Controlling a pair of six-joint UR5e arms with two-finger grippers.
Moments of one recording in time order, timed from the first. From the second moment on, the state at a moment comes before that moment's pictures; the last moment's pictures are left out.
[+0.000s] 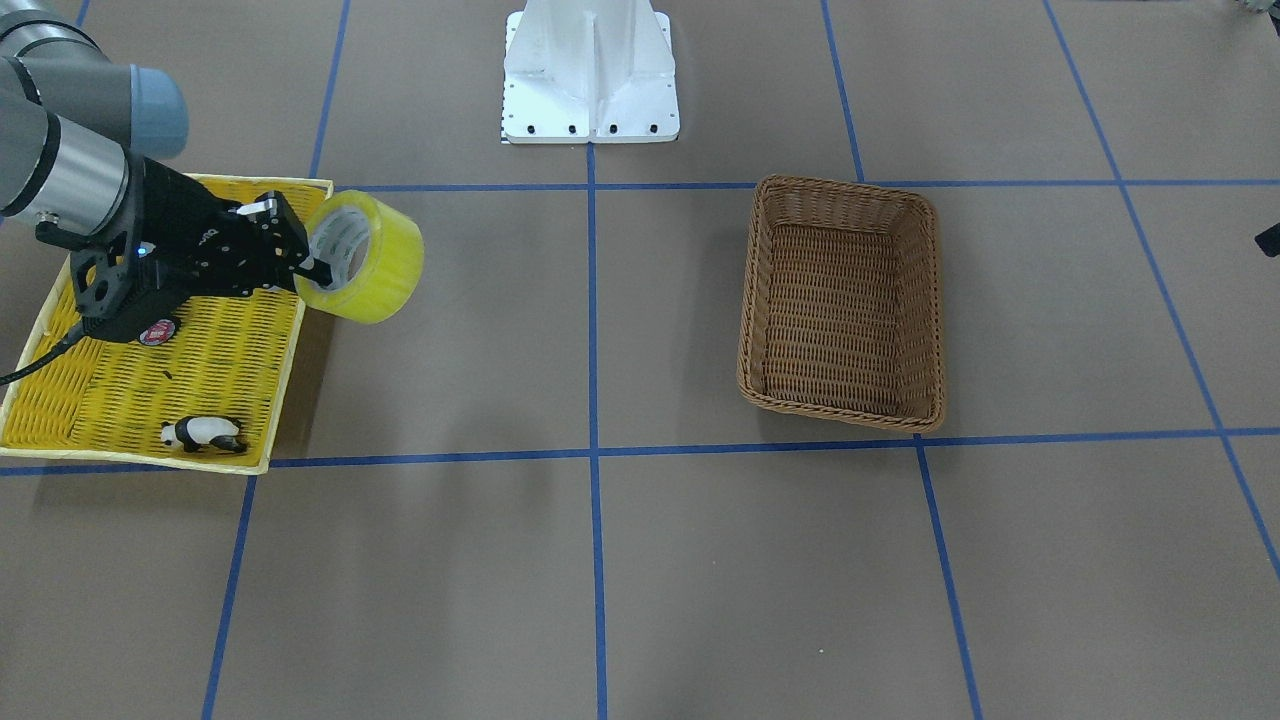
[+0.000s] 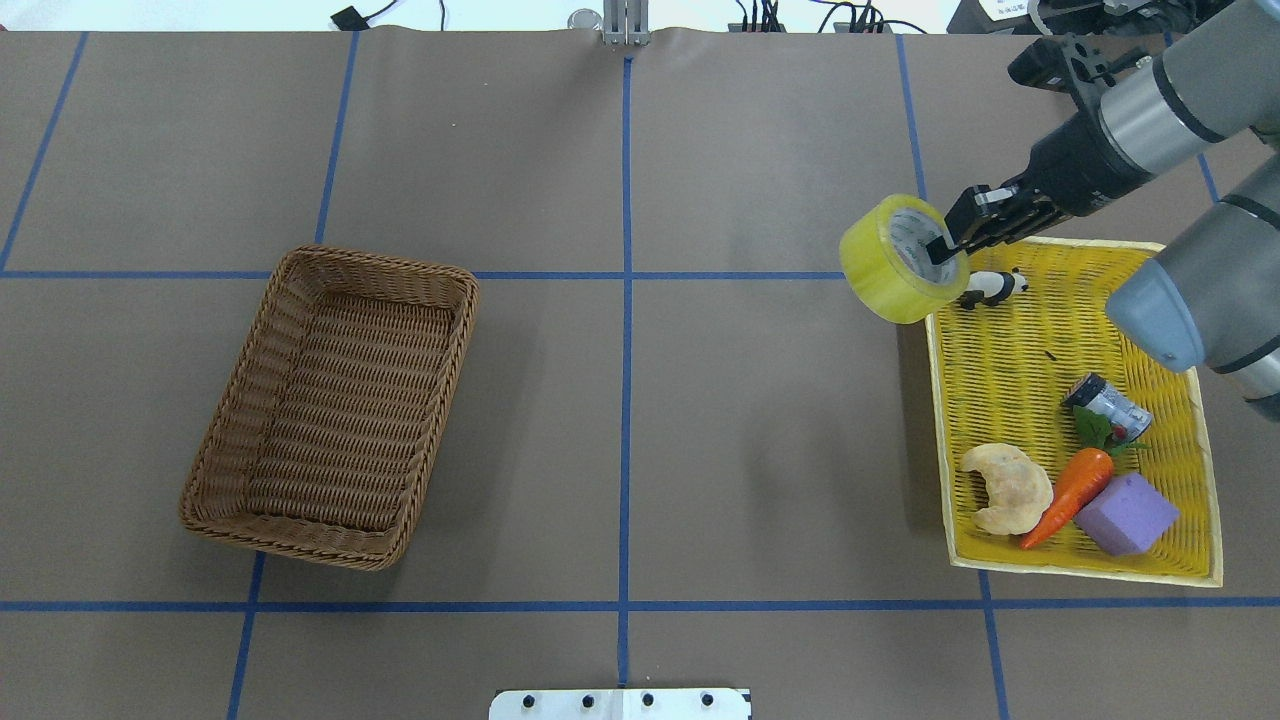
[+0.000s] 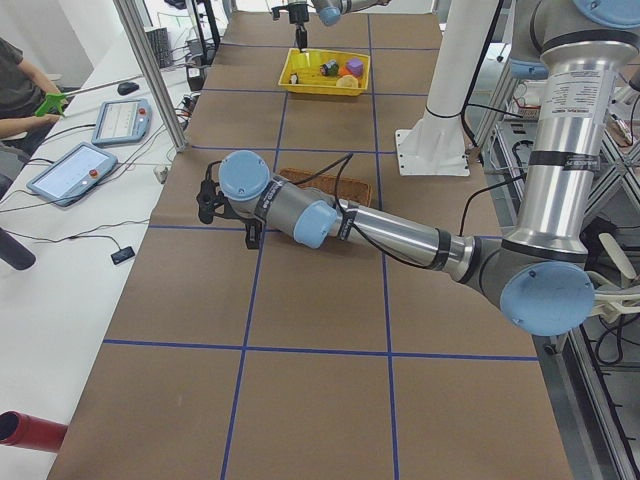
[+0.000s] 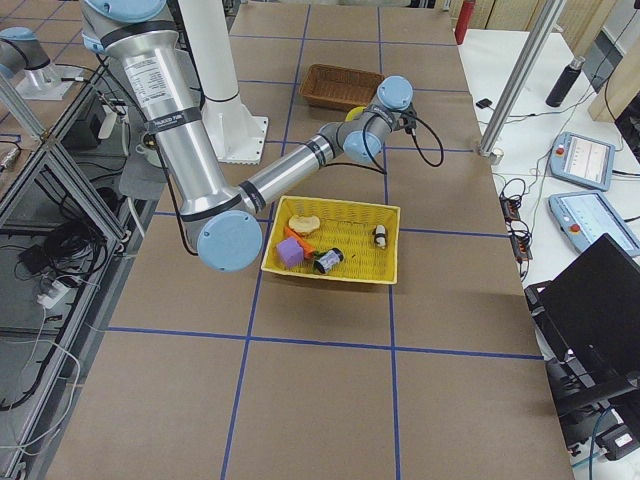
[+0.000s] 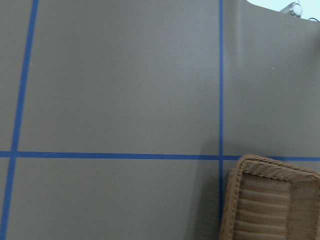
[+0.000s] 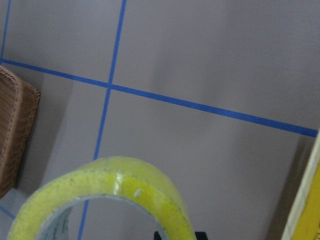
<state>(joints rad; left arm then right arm) -1.51 -1.72 -1.75 -1.80 -2.79 -0.57 1.03 -1.16 1.76 -1.18 2.68 0.85</state>
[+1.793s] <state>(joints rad) -1.20 -2.11 -1.67 -2.29 -2.79 -1.11 0.91 -0.94 1.76 -1.18 2.79 0.95</state>
